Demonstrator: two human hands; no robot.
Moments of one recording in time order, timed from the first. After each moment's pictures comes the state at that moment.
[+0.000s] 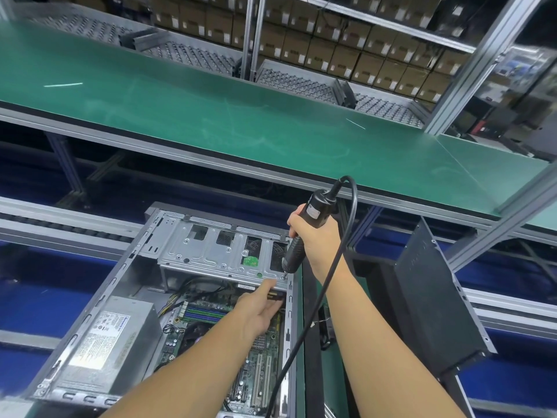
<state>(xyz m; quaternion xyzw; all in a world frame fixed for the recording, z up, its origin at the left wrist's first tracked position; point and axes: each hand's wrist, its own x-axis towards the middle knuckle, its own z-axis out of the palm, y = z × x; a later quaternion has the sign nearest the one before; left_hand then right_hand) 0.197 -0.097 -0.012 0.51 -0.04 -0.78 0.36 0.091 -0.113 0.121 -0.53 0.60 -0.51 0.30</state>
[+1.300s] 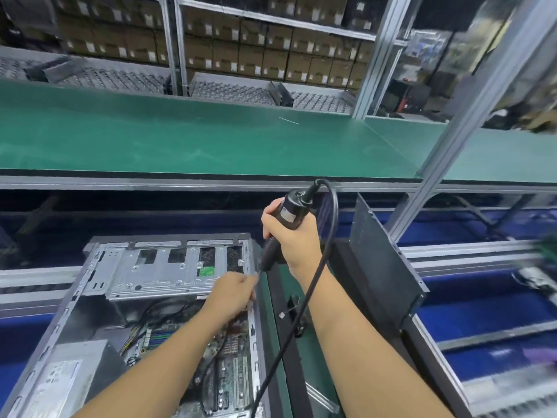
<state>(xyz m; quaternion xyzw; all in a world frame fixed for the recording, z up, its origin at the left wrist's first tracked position) 0.197 -0.090 0.048 0.52 -0.72 -0.43 0.17 0.064 -0.055 0.152 -0.53 0.49 -0.64 0.27</state>
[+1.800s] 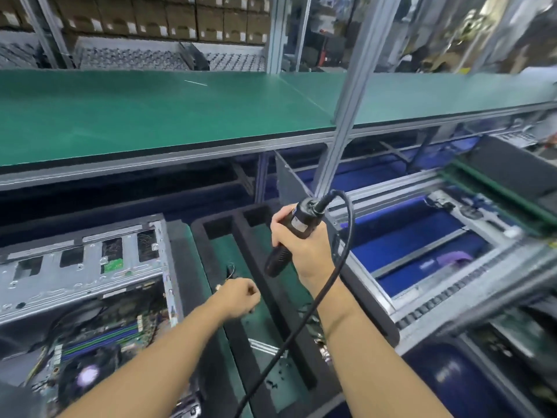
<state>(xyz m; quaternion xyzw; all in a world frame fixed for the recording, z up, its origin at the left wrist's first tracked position) 0.081 -0.008 0.005 0.34 -0.86 -0.38 -0.07 -0.041 0.085 0.107 -0.40 0.55 -0.70 0.21</state>
